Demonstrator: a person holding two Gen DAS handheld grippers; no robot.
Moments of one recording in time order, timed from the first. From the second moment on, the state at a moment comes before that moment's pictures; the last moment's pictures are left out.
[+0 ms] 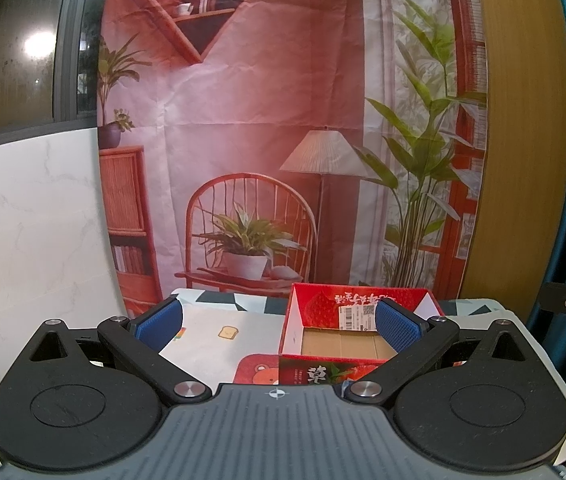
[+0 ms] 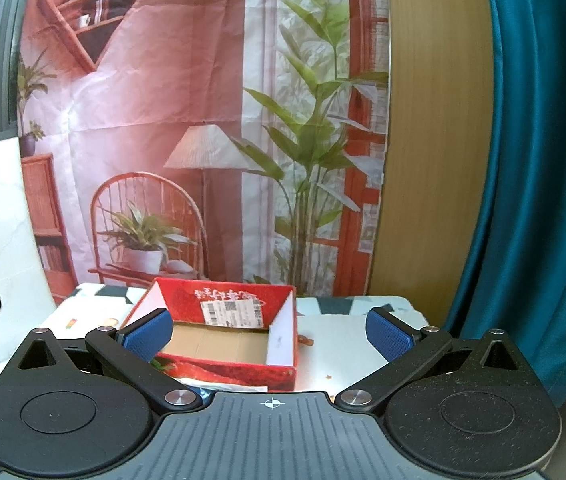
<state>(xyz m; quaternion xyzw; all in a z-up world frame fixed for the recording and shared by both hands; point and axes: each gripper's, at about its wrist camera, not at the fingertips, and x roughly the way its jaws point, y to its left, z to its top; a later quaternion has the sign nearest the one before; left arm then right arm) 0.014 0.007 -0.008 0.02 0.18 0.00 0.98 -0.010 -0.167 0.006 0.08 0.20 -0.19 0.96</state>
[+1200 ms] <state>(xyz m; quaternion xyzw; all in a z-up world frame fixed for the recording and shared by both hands) 0.101 0.022 -0.229 -0.01 0.36 -0.06 0.93 0.011 -0.224 -0.245 0.12 0.34 -0.15 0.92</state>
